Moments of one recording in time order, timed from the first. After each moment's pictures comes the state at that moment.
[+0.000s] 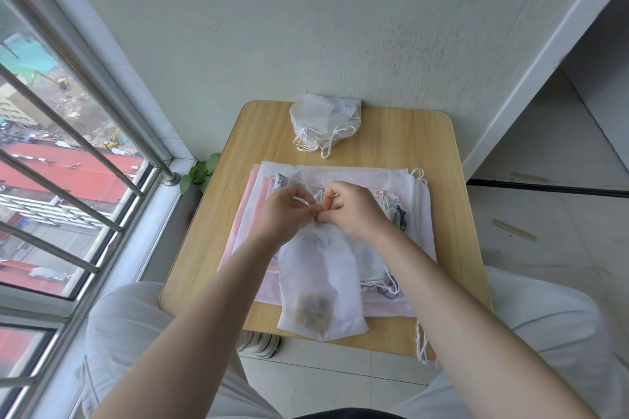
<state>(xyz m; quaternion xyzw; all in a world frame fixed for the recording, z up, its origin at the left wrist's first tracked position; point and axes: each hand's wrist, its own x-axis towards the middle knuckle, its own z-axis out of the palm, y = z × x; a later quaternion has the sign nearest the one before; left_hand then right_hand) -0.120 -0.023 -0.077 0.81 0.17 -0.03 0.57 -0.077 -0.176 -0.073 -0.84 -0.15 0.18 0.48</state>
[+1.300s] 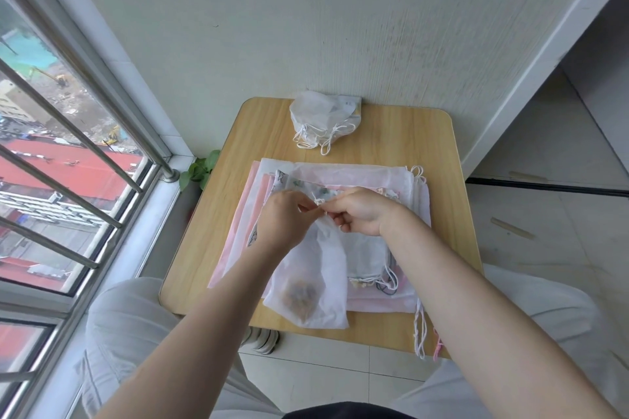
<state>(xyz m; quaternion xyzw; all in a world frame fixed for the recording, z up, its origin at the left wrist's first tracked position) -0.128 -0.030 -0.080 0.93 0.09 0.07 0.34 -0.059 -0.181 -0.069 -0.67 0.01 0.46 0.59</state>
